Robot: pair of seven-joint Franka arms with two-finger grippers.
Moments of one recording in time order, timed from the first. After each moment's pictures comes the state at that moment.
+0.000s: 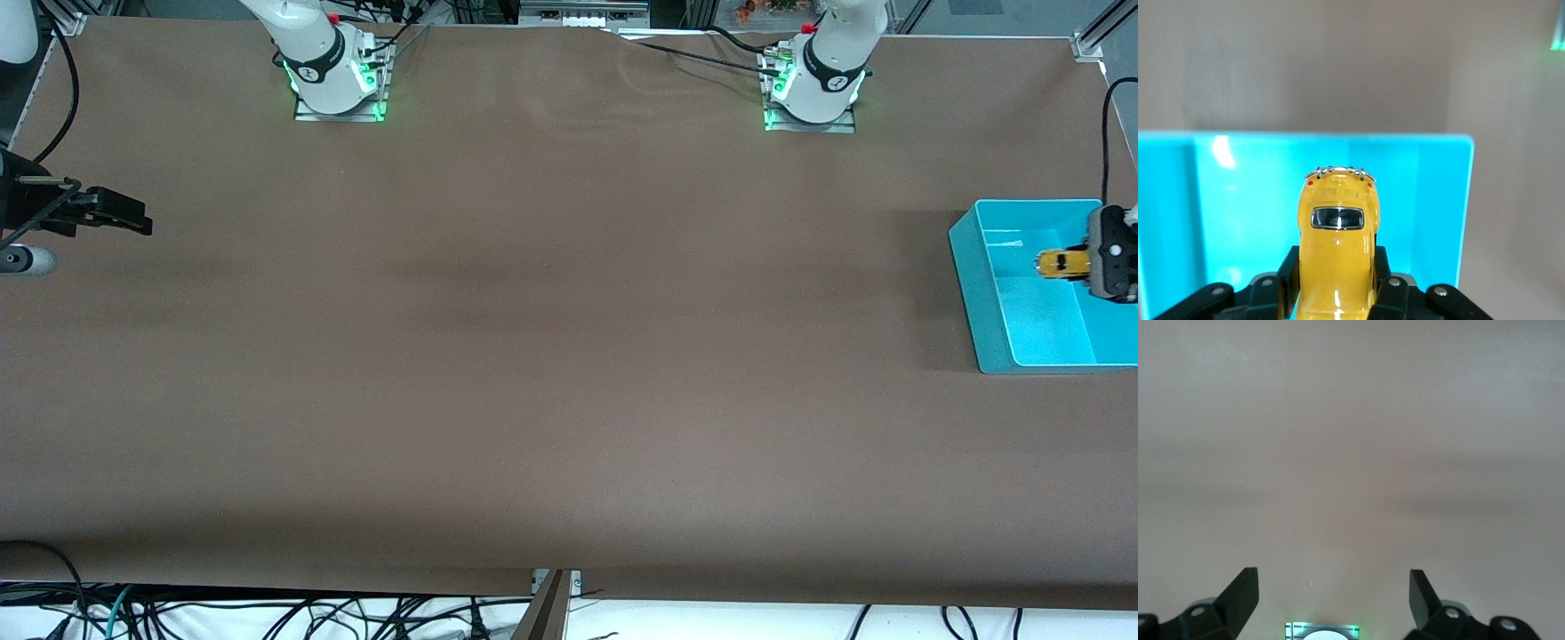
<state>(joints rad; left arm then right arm) 0.60 0.30 -0.09 -1.84 0.24 1.94 1.92 -0.10 0.14 0.06 -1.50 -0.04 1.47 -0.09</state>
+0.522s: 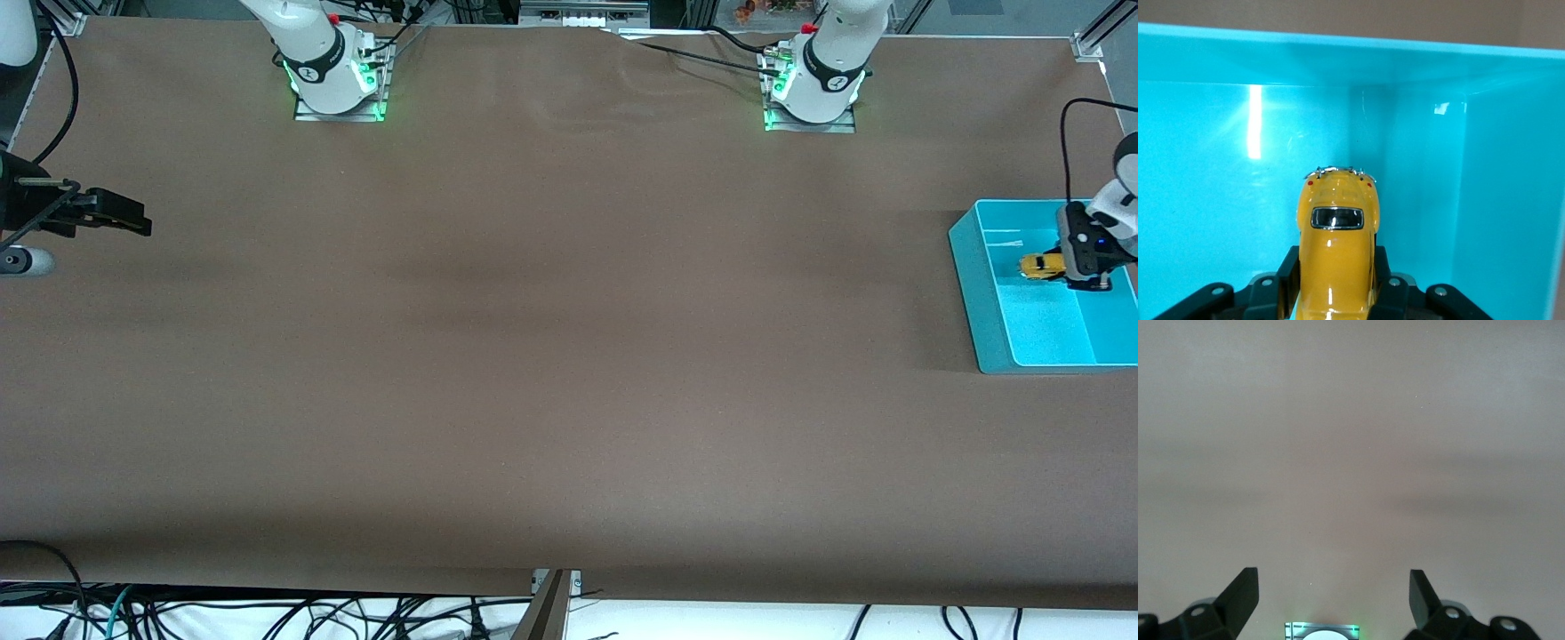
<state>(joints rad) 0.74 0.36 -0.09 -2.12 0.24 2.42 1.99 -0.10 0.14 0.06 -1.50 -0.04 1.47 -0.09</state>
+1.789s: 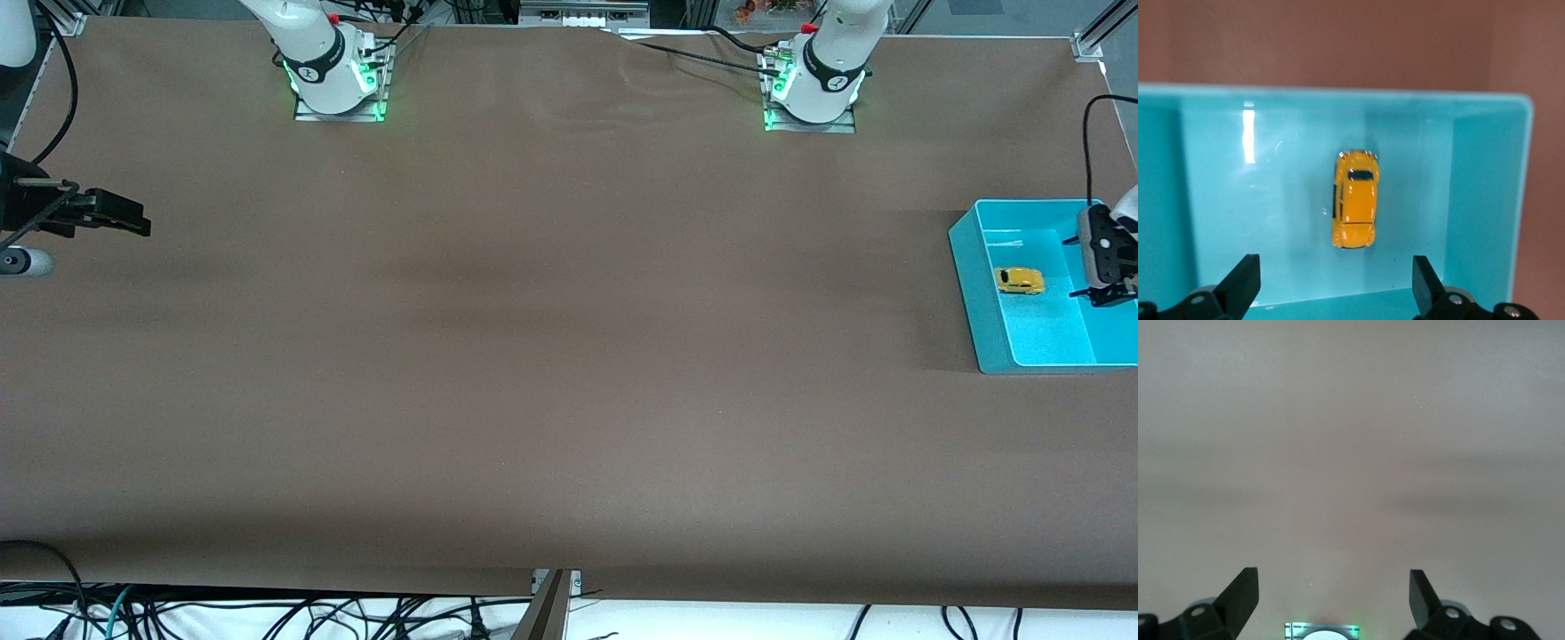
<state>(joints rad) 0.75 0.32 -0.21 -1.91 0.24 2.07 1.95 -0.10 0.14 0.05 -1.50 -0.04 1.47 -0.09</state>
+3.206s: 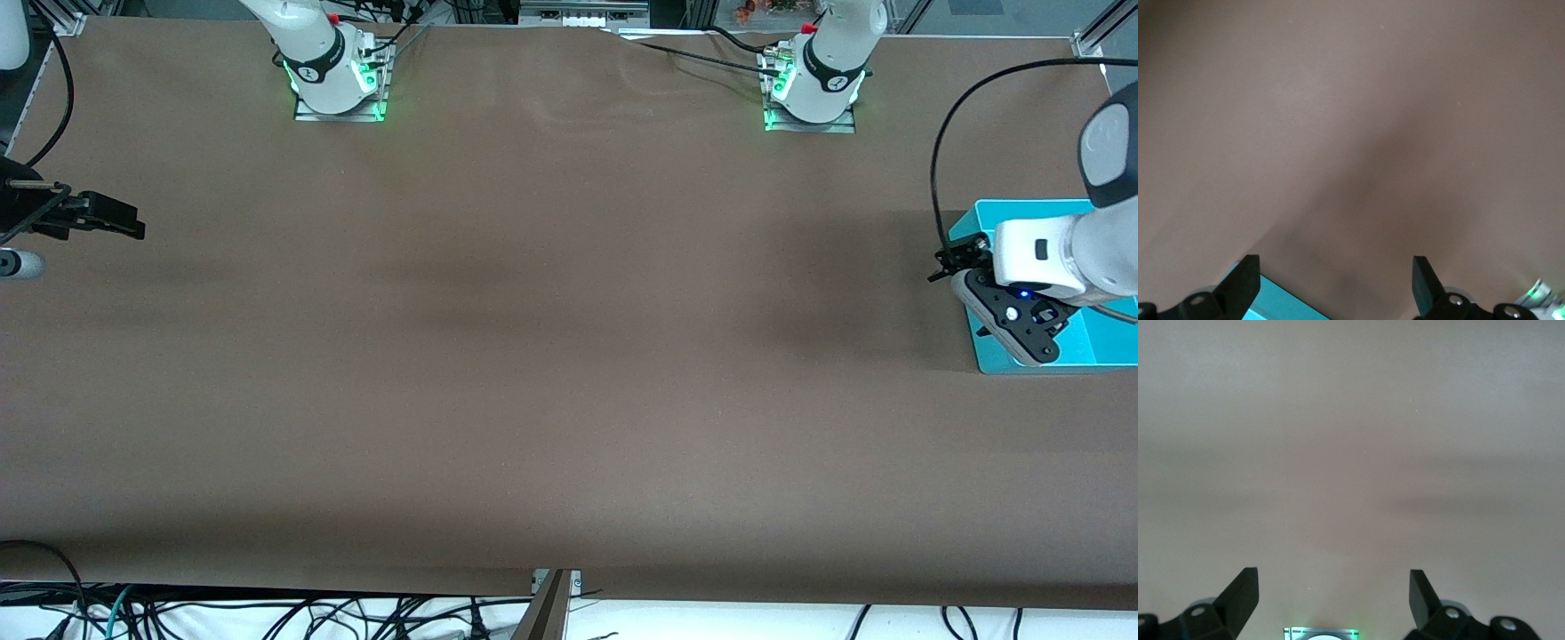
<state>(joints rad) 0.32 0.25 -0.39 -1.54 0.09 1.66 0.69 -0.11 0.14 0.05 -1.50 -0.04 1.48 -0.09</state>
